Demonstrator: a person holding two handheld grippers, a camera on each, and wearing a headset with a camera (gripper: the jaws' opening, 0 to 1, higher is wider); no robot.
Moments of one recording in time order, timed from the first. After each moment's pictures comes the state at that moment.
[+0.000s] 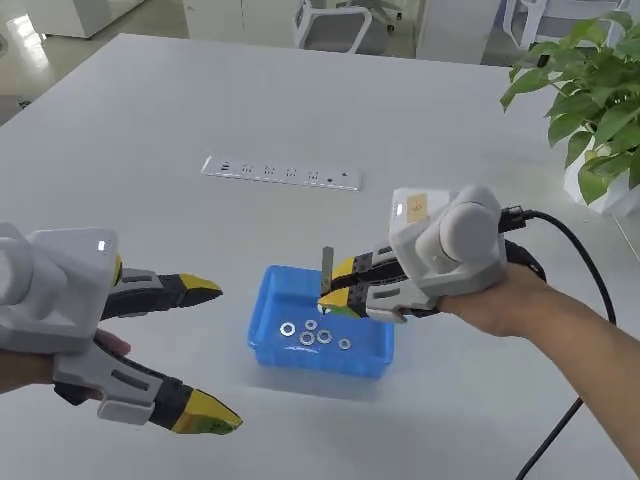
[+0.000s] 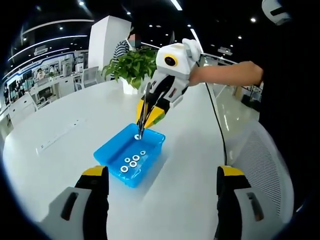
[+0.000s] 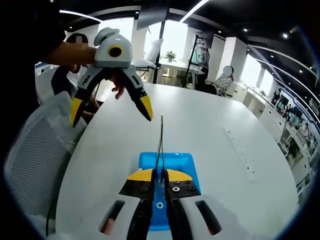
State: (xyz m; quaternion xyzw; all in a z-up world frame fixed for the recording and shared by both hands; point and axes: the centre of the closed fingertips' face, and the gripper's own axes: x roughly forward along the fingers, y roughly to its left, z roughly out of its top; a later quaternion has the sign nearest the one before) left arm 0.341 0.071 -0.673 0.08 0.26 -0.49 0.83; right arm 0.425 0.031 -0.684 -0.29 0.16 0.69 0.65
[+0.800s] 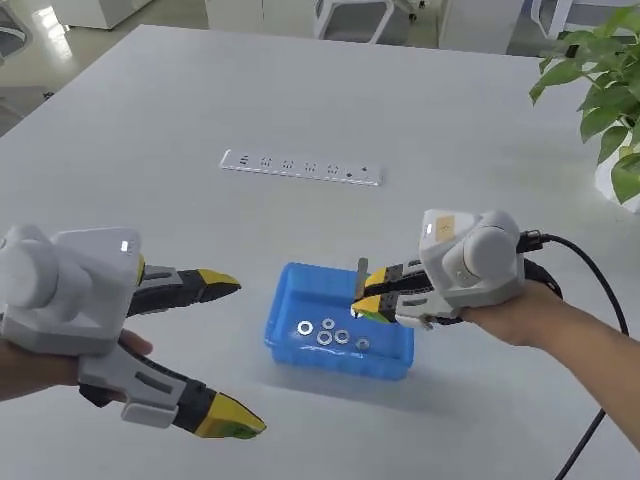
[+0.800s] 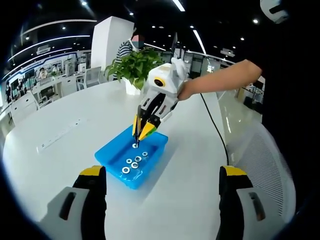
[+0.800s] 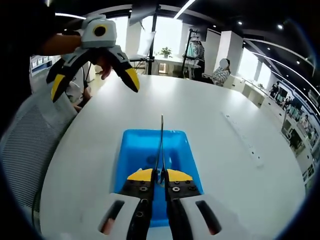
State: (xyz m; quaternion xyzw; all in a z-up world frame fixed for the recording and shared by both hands) left arm 0.348 0.070 -0.676 0.08 0.25 -0.48 0.84; right arm 0.453 0.023 -0.736 -0.28 0.18 0.68 0.65
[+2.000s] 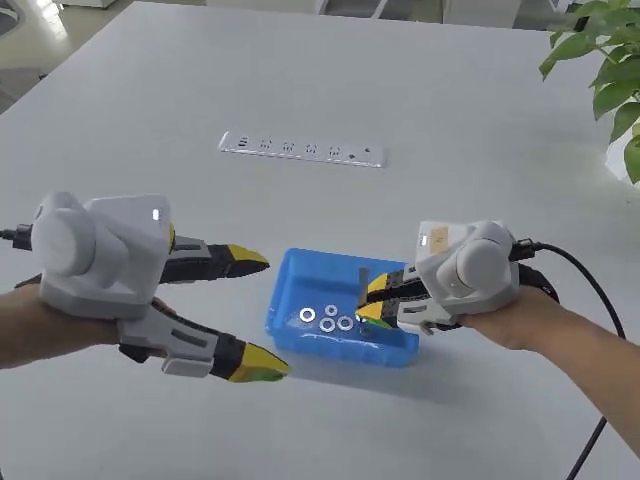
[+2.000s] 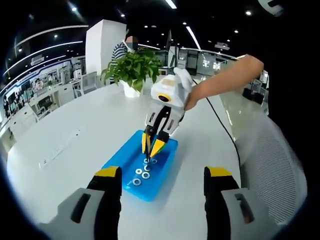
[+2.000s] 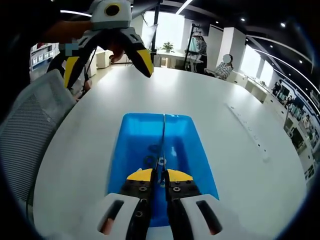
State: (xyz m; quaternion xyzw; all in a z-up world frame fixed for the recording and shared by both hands) left arm 0.385 0.058 -0.679 0.13 0.23 -0.49 0.83; right arm 0.452 0.019 -0.765 -0.29 0.19 0.68 0.64
